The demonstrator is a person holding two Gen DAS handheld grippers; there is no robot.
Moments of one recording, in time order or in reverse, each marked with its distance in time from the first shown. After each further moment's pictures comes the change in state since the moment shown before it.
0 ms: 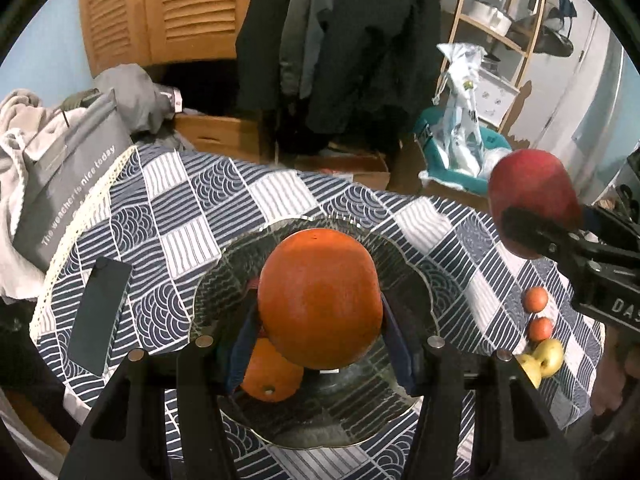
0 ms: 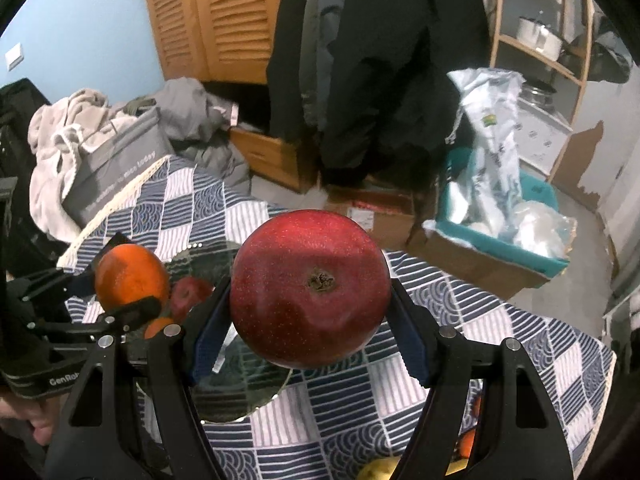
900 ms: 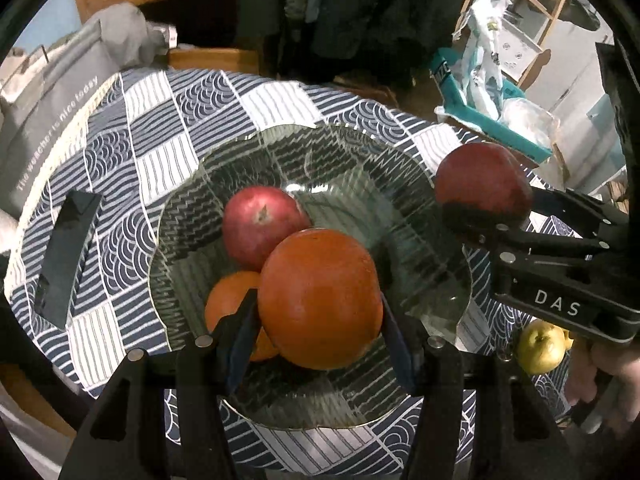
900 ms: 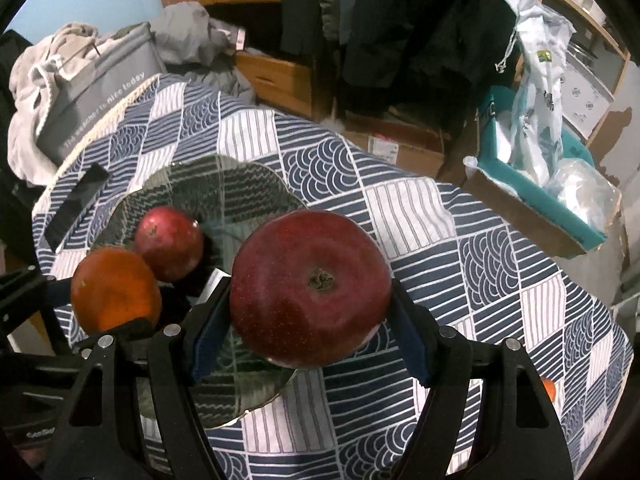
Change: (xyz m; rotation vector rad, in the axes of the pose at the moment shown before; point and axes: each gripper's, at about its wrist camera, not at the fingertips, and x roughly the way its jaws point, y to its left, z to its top) left arm 0.055 0.005 -0.034 -0.043 0.213 -0.001; right arm 0.093 0.013 -0.035 -0.039 0.231 0.023
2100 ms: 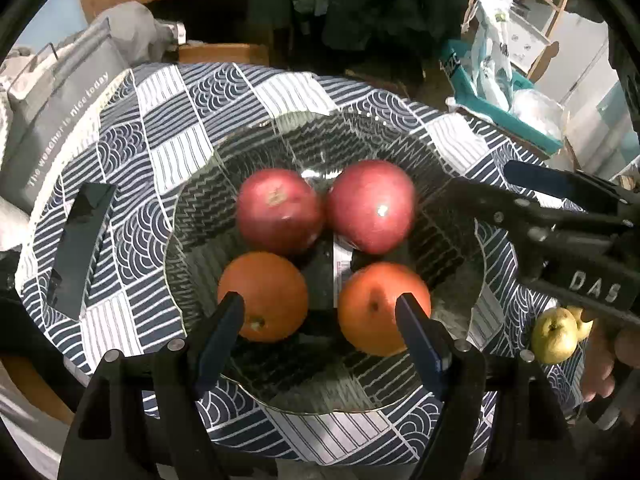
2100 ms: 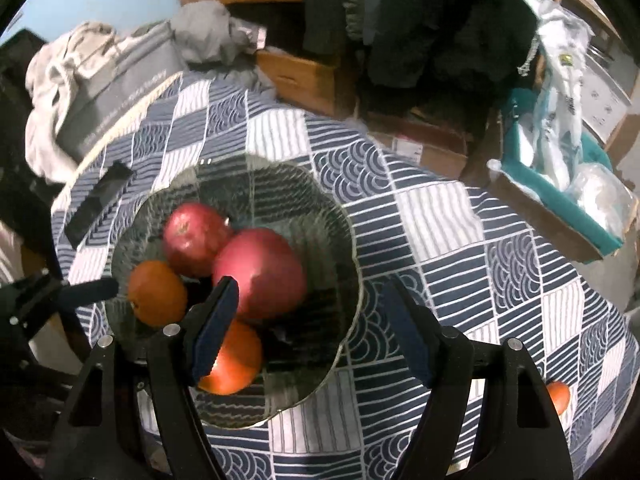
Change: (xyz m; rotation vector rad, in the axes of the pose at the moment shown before) left arm -0.006 0.003 -0.006 0.017 -0.001 0.050; right arm -0.005 0.010 0.005 -0.005 -0.005 0.076
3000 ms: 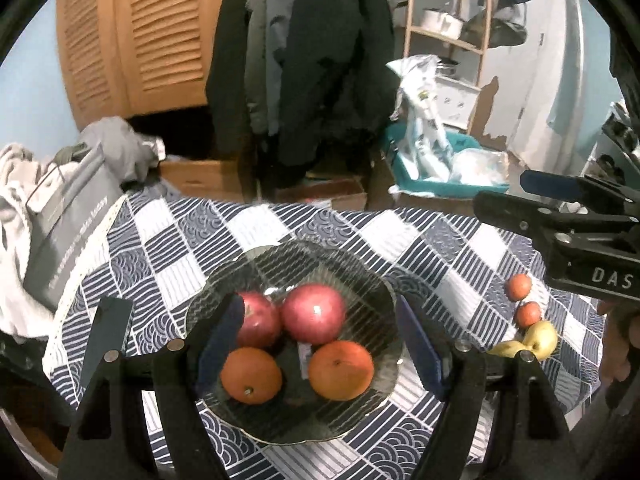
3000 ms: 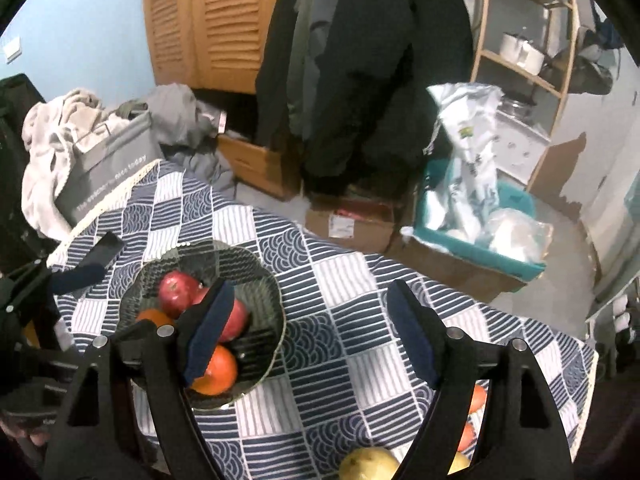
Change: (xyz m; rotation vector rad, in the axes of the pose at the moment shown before) left arm -0.093 -0.039 0.009 0.167 -0.351 -0.061; right arm -0.127 -0.014 -0.008 0.030 -0.275 -0.174
